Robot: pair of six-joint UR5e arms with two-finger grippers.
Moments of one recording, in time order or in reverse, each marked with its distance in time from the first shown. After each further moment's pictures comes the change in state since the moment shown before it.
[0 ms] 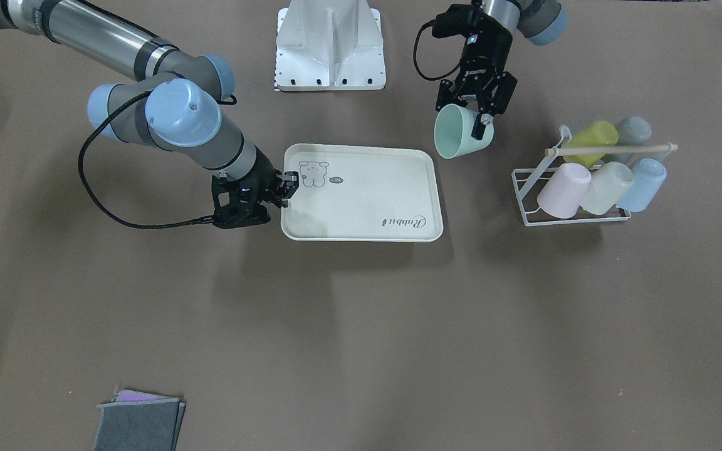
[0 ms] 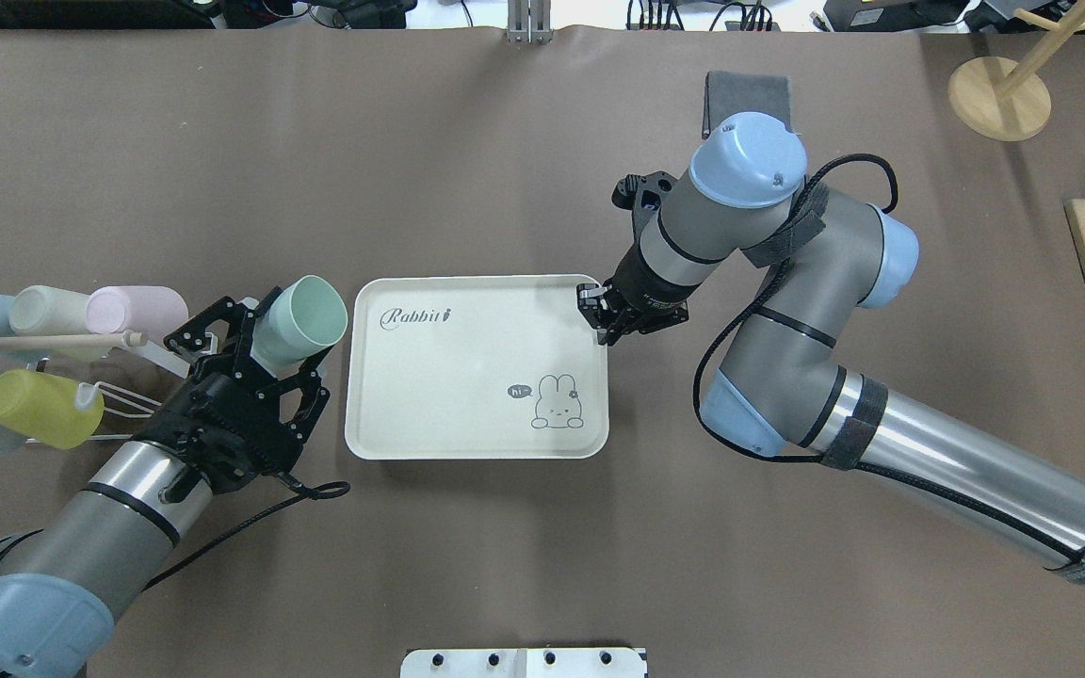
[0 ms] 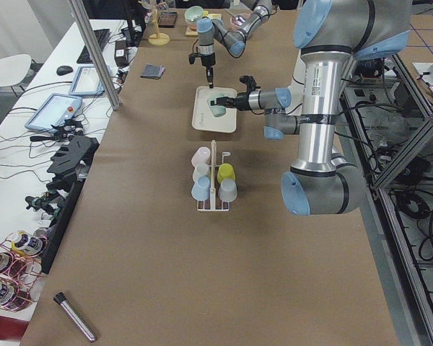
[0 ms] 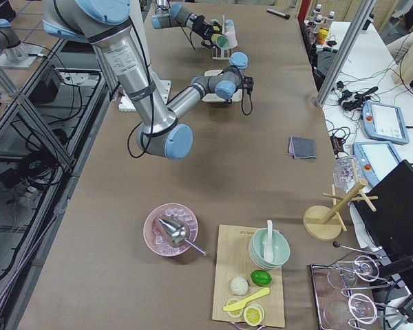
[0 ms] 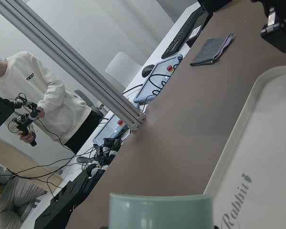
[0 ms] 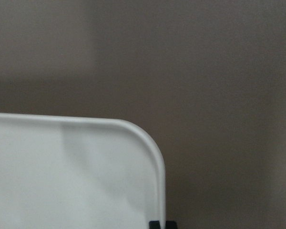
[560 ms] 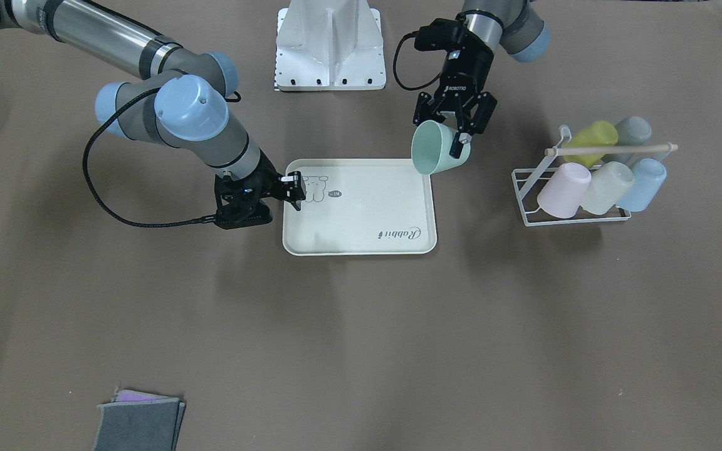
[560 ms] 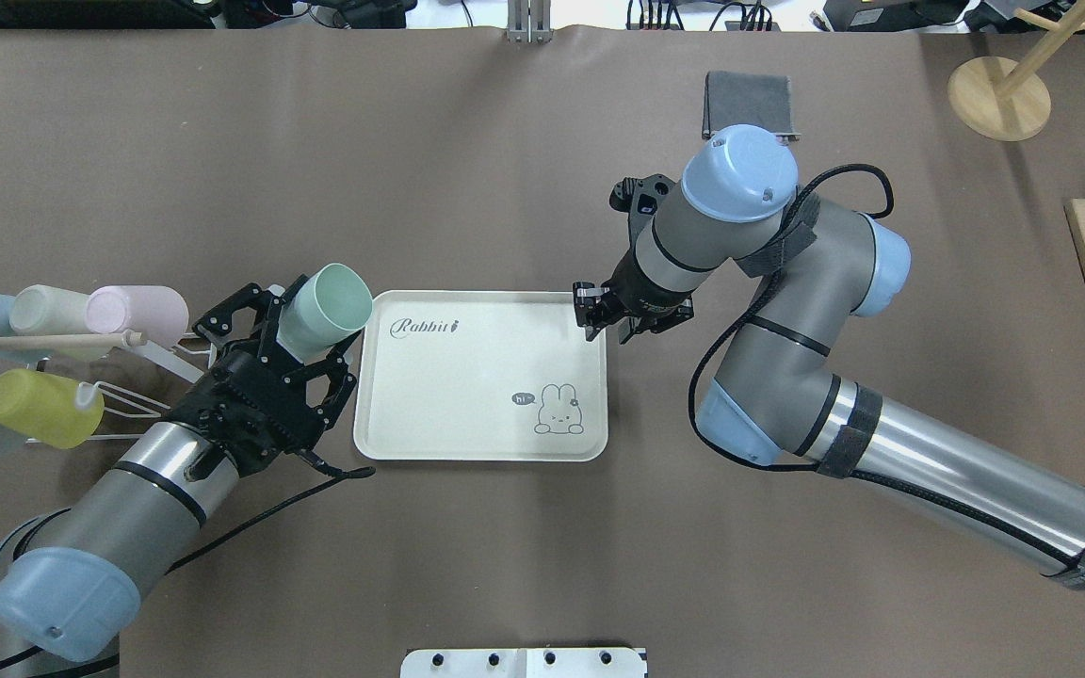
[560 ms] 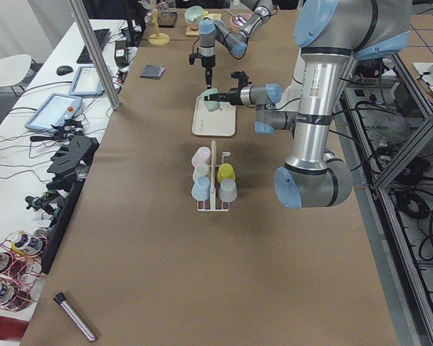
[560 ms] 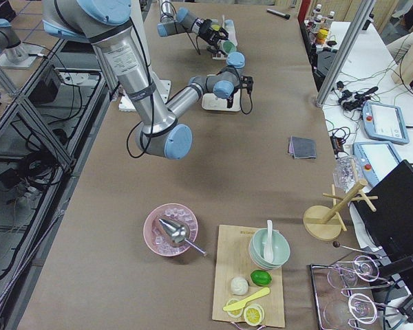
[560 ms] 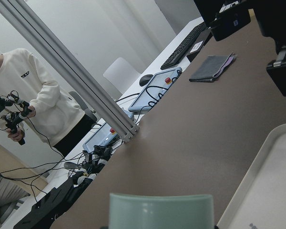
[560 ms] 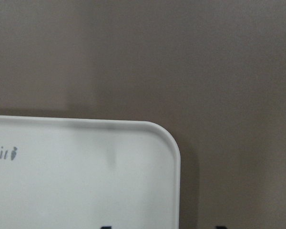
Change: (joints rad) left arm -0.079 -0.146 0.120 -0.004 -0.097 -0.081; right arm -0.004 -0.010 0.024 -0.001 -0.075 -0.005
